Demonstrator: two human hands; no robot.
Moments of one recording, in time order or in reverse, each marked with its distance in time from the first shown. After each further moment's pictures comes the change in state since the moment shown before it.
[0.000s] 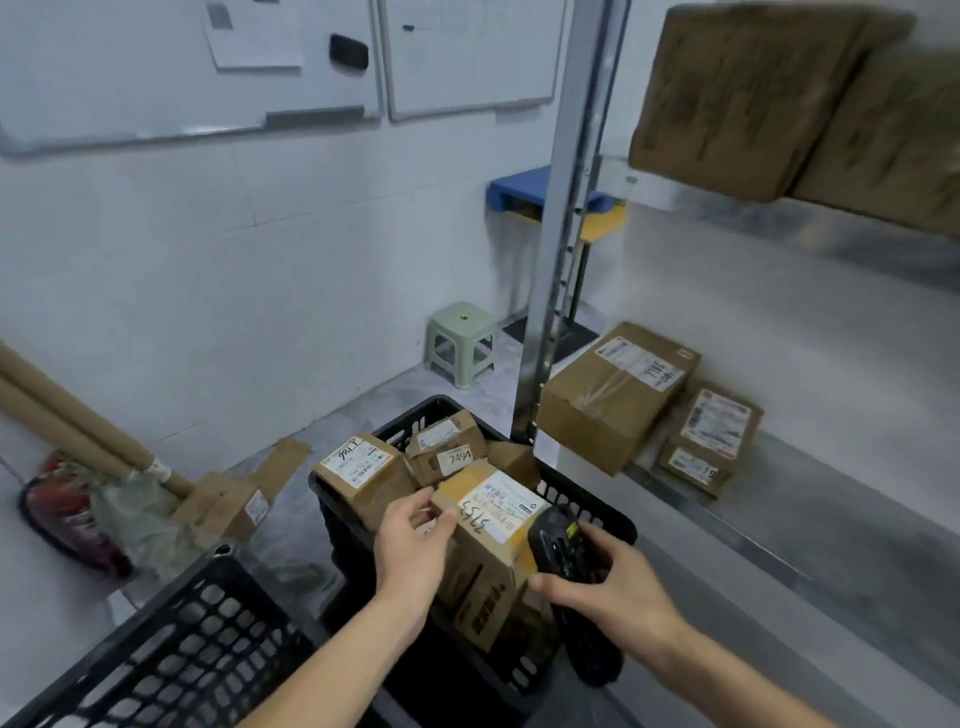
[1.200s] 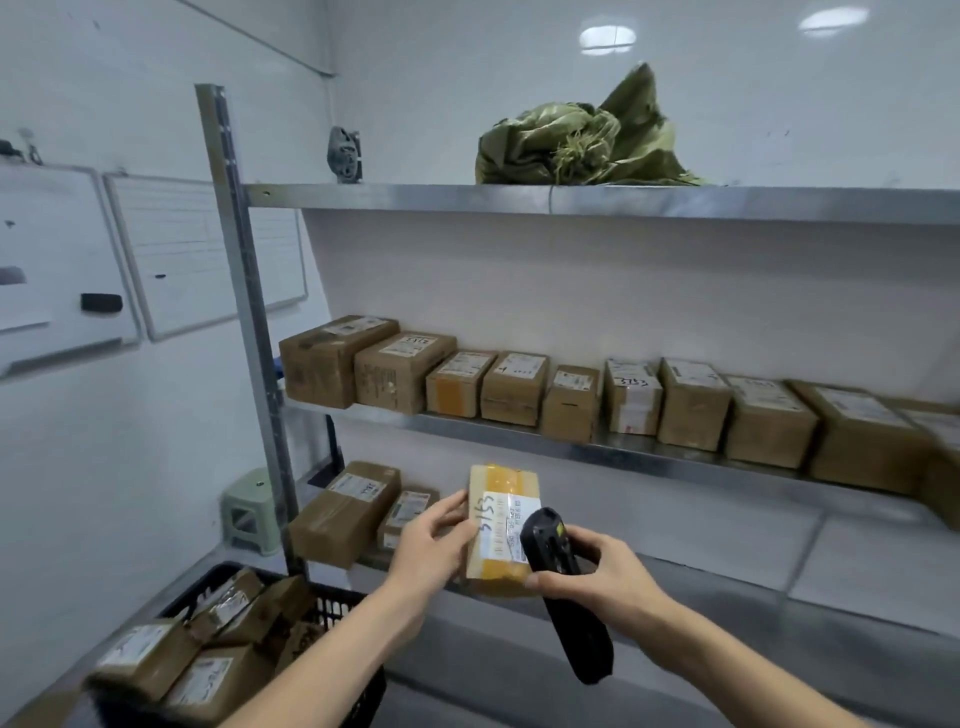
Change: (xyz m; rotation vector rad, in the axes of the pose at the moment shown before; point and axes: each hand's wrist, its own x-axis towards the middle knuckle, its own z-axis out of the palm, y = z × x) left_hand -0.427 0.247 0.114 -0.053 -0.819 0.328; right_hand -0.456 -0.139 -0.251 0.027 0.402 -0.181
